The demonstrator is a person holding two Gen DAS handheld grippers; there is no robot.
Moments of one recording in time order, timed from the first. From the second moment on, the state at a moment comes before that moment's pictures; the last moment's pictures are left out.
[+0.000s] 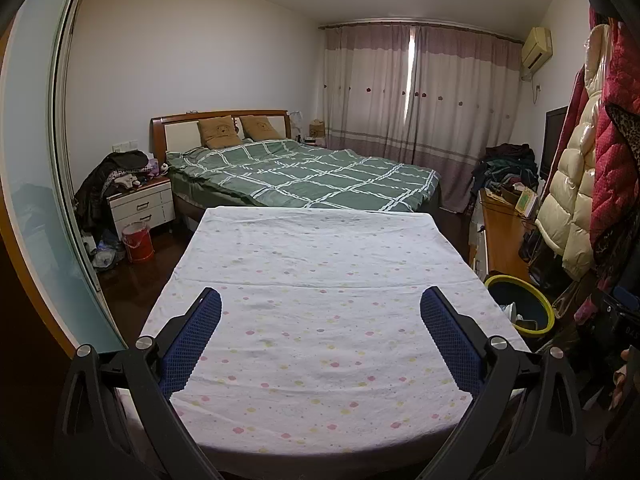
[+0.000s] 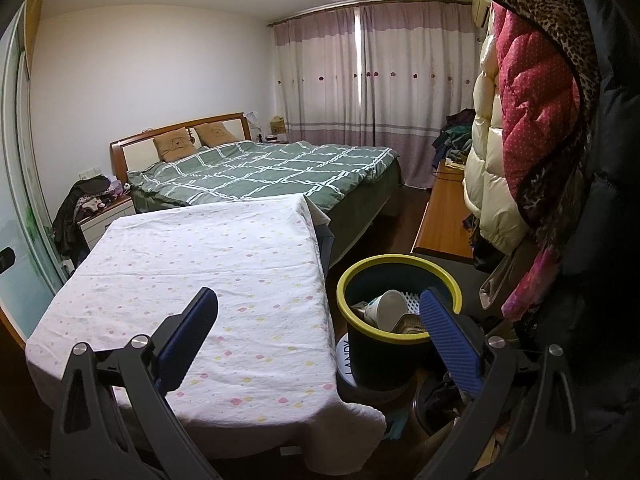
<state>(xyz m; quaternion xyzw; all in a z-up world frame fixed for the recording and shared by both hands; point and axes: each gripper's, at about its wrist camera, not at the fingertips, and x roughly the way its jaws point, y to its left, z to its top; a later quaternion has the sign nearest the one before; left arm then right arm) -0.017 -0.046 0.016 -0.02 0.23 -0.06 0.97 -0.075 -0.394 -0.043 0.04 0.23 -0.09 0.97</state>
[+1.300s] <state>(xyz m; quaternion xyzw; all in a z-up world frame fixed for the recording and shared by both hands) -0.015 -0.051 0.011 -0.01 0.24 -0.07 0.97 -0.071 -0.395 -0.048 0.04 0.24 -0.08 0.97</state>
